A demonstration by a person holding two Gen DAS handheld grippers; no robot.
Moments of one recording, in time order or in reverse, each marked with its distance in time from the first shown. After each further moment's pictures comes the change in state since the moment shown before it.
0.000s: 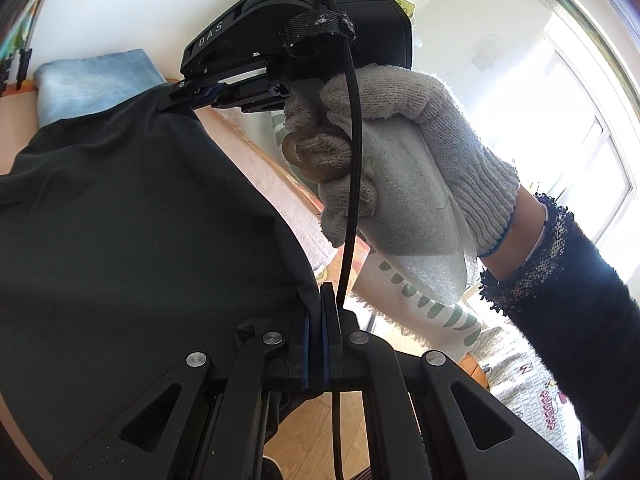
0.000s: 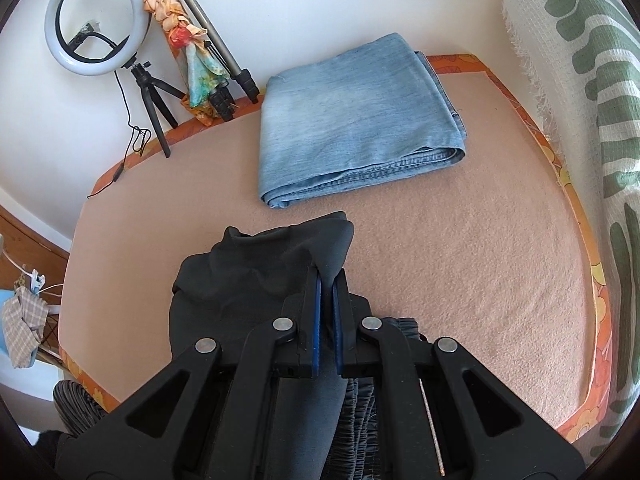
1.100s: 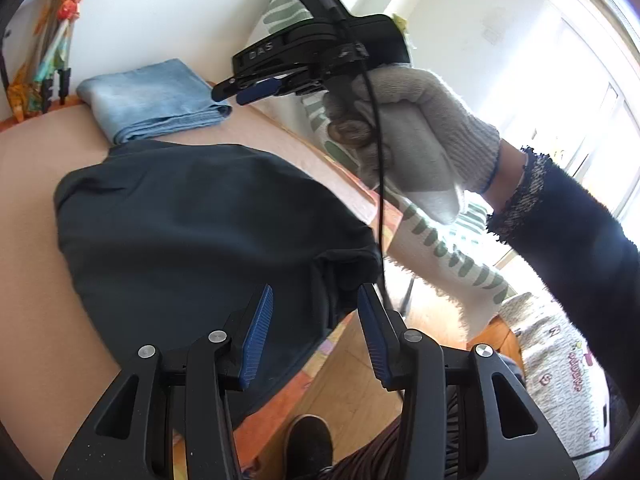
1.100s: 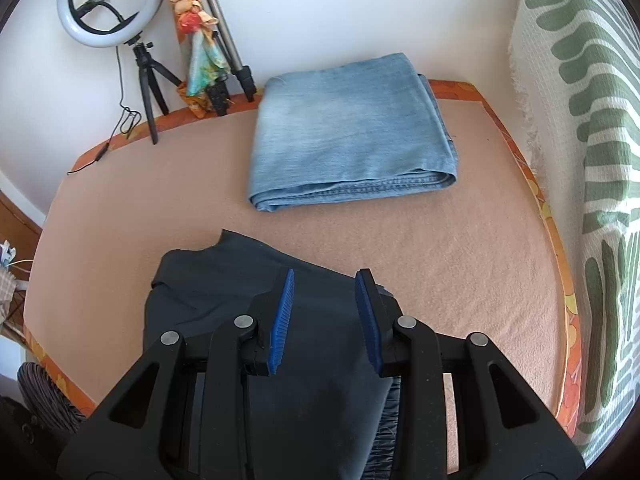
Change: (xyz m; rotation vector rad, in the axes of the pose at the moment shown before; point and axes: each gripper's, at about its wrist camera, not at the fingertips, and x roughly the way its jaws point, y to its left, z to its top) left arm -0.092 0.006 0.001 0.090 0.047 0.162; right arm -0.011 0.044 0.004 -0.167 -0.044 -0.070
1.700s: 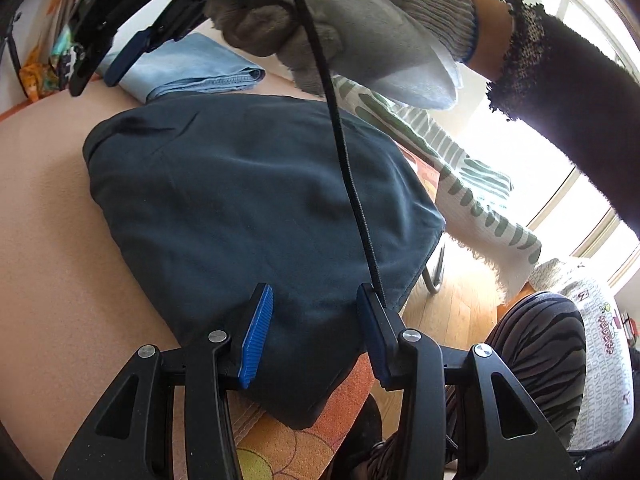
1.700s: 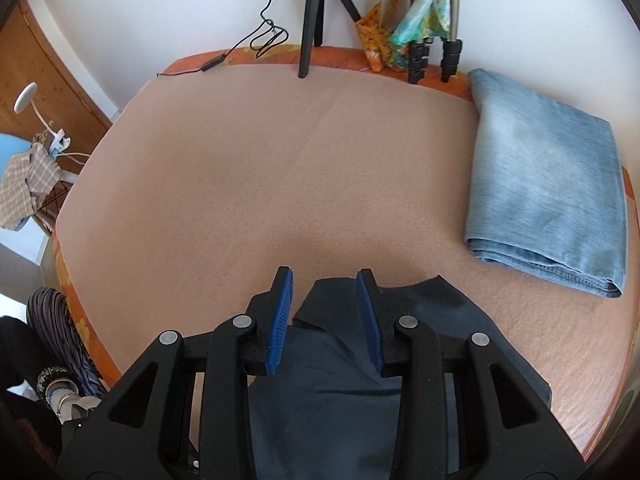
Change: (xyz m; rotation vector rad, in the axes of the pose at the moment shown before) left arm 0.017 0.040 -0.048 0.043 0.080 0.029; right arm 0.108 0.161 0.030 -0.385 0.232 0.186
